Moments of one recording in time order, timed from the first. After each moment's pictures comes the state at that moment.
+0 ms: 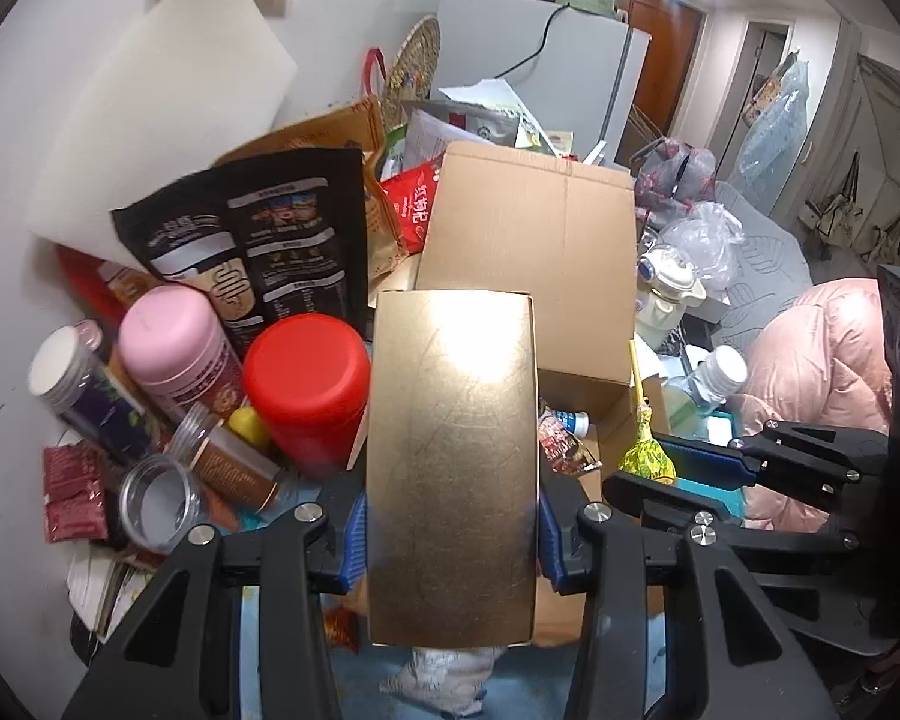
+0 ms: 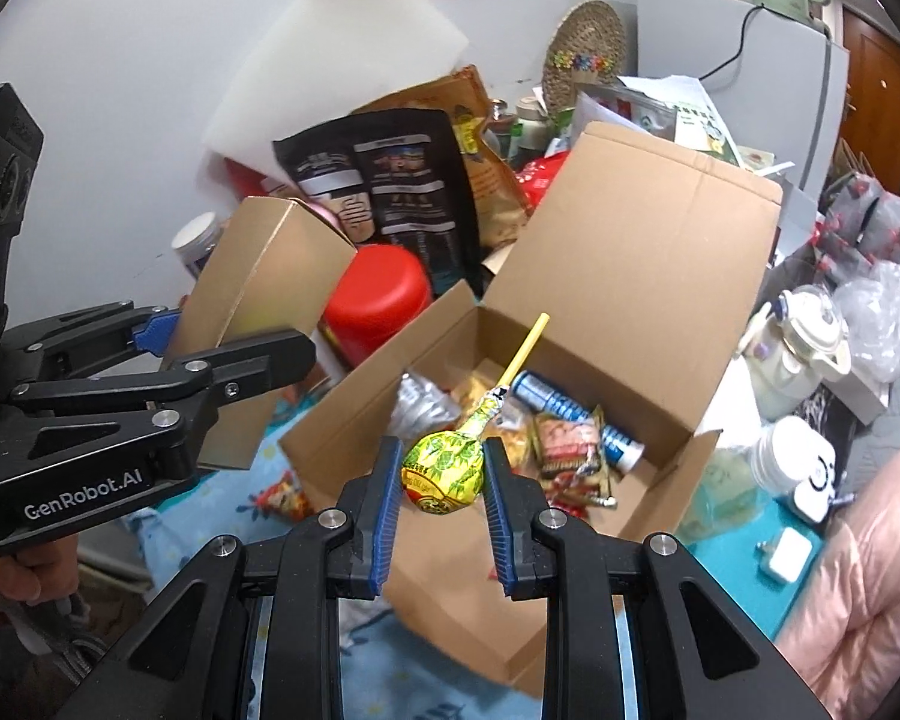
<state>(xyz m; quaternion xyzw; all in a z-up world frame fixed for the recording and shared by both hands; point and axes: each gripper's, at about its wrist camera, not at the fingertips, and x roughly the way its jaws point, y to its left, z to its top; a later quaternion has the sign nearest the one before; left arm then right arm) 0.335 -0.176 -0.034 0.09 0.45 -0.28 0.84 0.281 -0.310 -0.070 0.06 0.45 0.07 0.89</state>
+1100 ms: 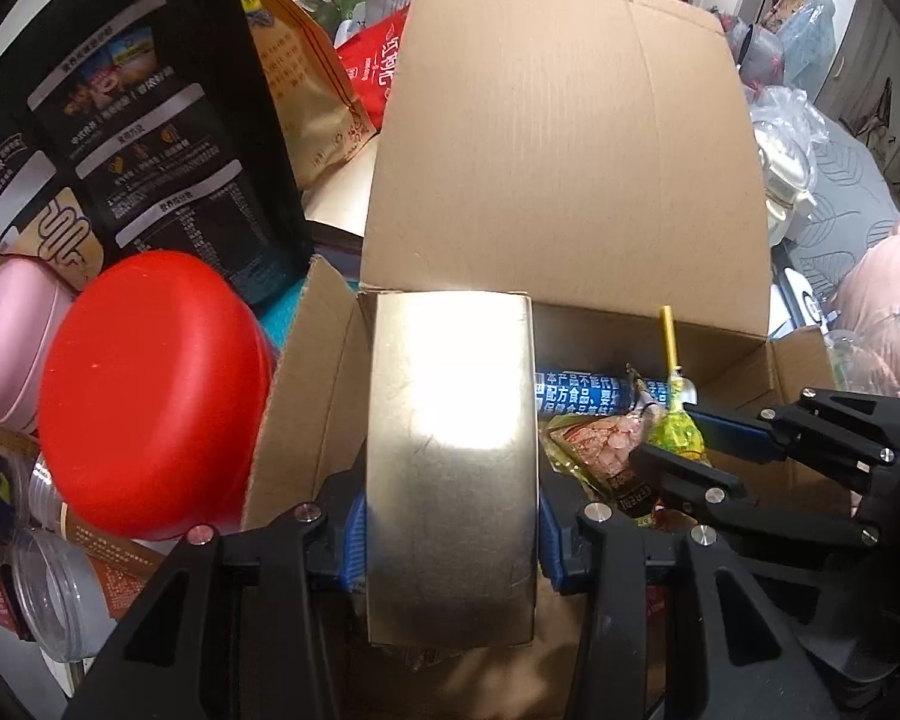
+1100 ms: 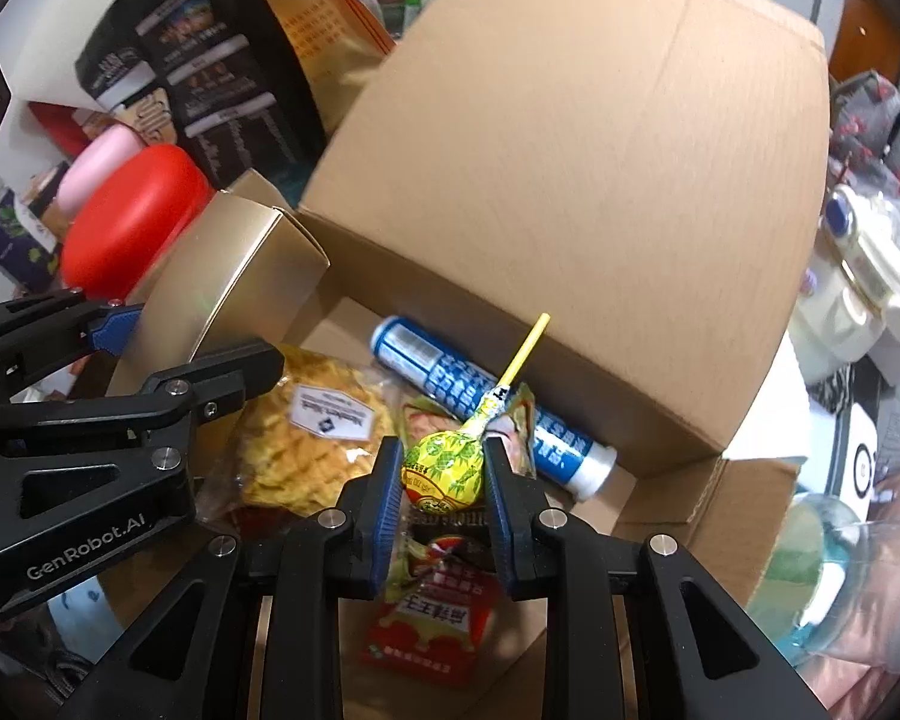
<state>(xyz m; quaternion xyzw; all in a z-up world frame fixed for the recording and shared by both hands) 0.412 -0.252 -0.174 0.16 0.52 -0.27 0.79 0.368 -0.360 -0.202 0.06 0.54 0.00 0.84</state>
